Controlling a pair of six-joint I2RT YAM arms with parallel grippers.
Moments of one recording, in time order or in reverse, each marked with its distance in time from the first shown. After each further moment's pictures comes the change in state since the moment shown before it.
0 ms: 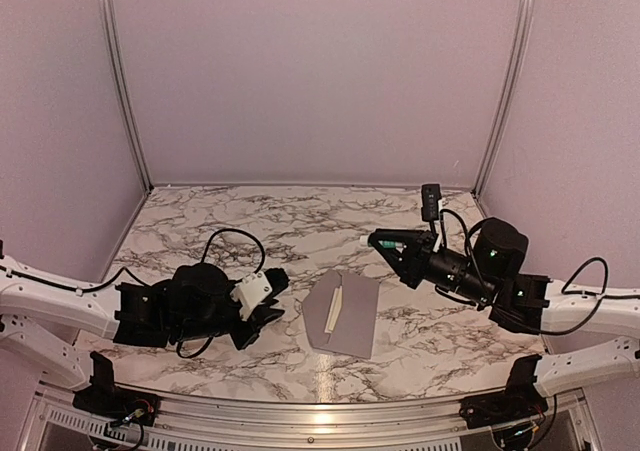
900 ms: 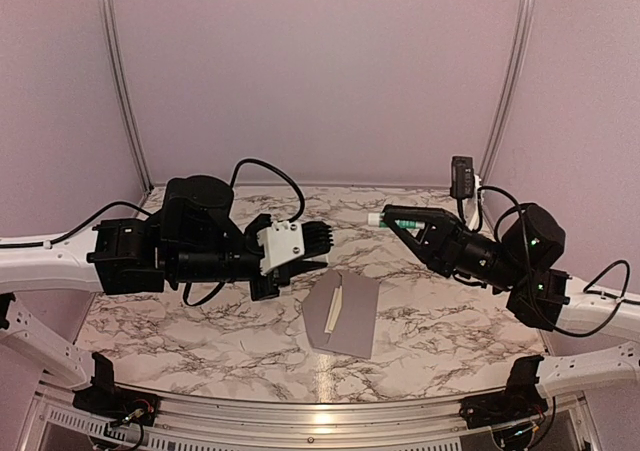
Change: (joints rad) left arm -0.035 0.077 0.524 -0.283 0.158 0.439; right arm 0.000 -0.087 0.064 0.109 -0.251 0.124
